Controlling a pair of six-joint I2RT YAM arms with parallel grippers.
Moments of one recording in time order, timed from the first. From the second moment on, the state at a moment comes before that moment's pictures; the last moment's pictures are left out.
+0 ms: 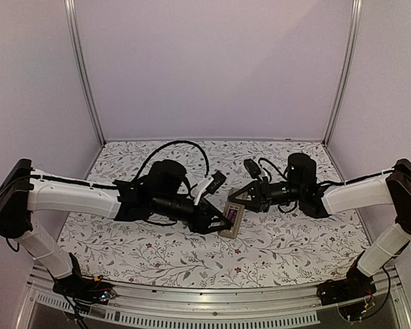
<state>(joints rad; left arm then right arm) -1.03 1.57 0.93 0.13 0.44 -0.35 0.69 1.57 0.70 0.68 -0.94 1.04</state>
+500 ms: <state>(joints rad) -0.99 1.61 0.96 0.15 0.49 -0.54 0.69 1.51 0.70 0.62 -0.87 0.96</state>
